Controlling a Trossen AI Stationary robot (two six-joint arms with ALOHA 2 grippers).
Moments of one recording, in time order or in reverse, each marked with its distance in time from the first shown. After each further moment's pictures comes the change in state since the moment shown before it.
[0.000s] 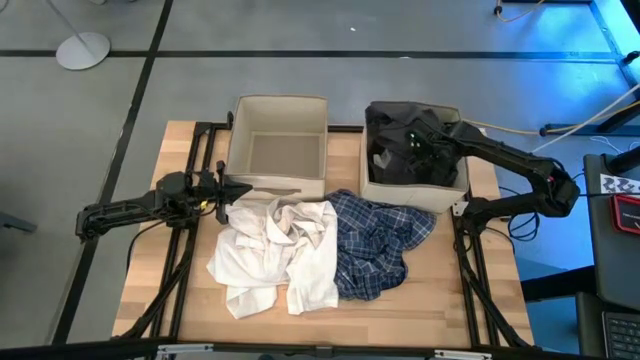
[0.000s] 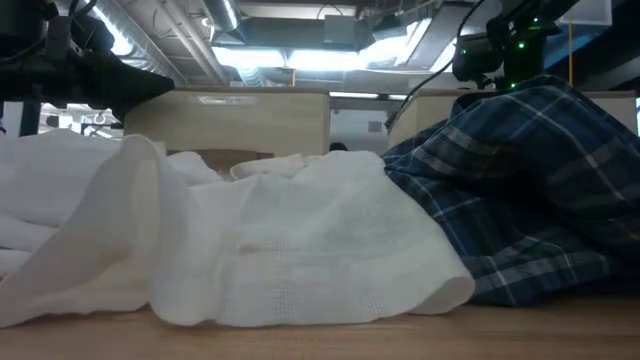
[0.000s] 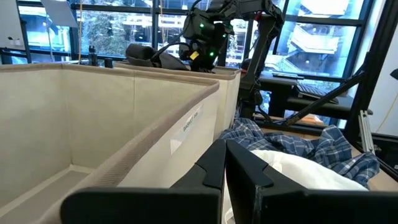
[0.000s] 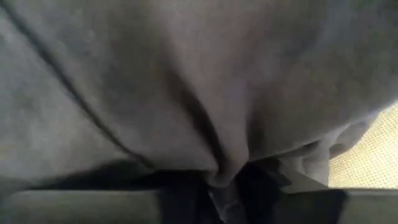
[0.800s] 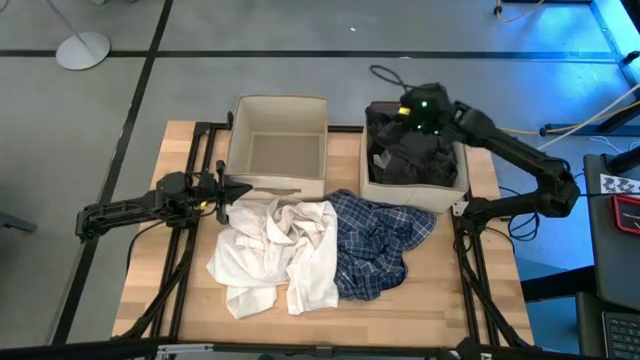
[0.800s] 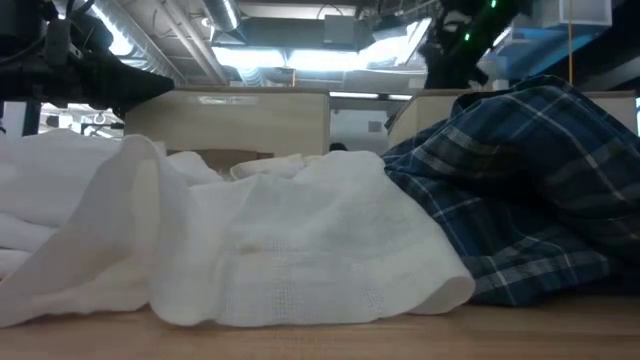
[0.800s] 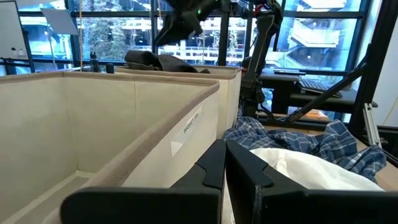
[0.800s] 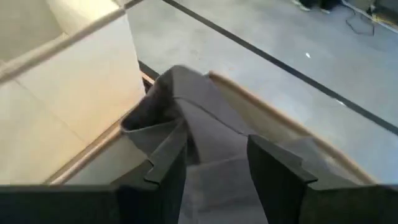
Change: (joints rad) left arm 0.000 0.000 0.000 0.001 0.000 0.049; right arm 0.003 -0.002 0.204 0.514 -0.175 -0.232
